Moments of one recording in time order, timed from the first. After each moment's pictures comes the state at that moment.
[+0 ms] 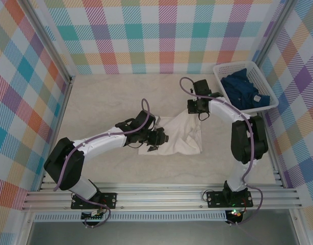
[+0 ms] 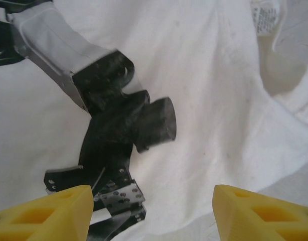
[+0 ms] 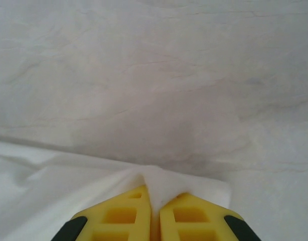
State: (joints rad) left arm -0.74 1.55 1.01 -0.40 0.13 -0.45; right arm 0.31 1.85 1.39 -0.58 0.01 0.21
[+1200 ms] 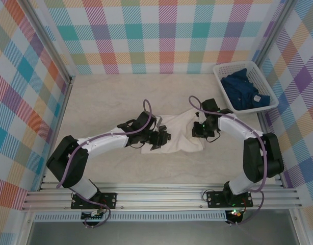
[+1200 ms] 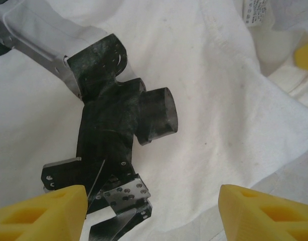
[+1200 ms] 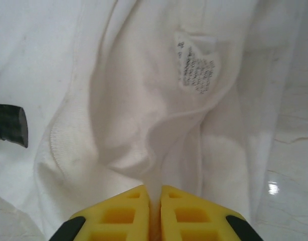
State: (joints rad) left arm -0.74 1.58 0.98 -0.31 0.14 -0.45; right arm 0.29 1.55 1.00 -0.72 -0.26 0.29
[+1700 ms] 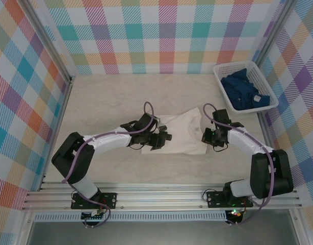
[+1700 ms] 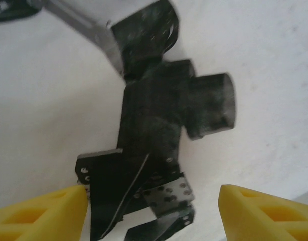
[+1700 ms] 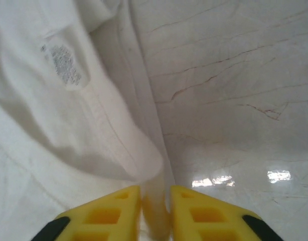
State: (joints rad) left arm -0.74 1.65 0.98 -0.35 0.08 -0.45; right arm 0.19 1.38 0.76 -0.60 -0.16 0.48
